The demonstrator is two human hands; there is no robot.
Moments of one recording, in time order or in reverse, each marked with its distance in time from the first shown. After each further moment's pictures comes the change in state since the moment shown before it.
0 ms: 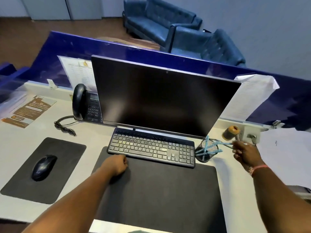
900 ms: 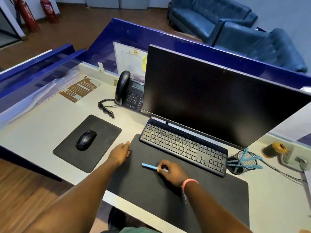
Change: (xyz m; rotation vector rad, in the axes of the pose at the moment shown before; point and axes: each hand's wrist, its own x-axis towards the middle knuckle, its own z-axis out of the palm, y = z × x) left_hand -0.036 -0.093 0.009 -0.987 0.244 -0.386; right_hand -0.132 0.157 0.275 -1.106 -0.933 -0.448
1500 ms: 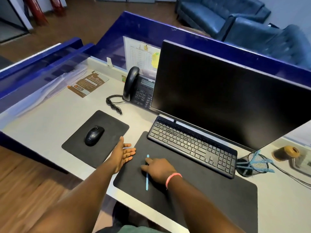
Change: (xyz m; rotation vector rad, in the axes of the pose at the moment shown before) left_hand -0.006 -0.022 -0.021 -0.699 -0.163 -0.195; right_hand 0.029 -0.084 0.032 -0.872 -0.146 -0.530
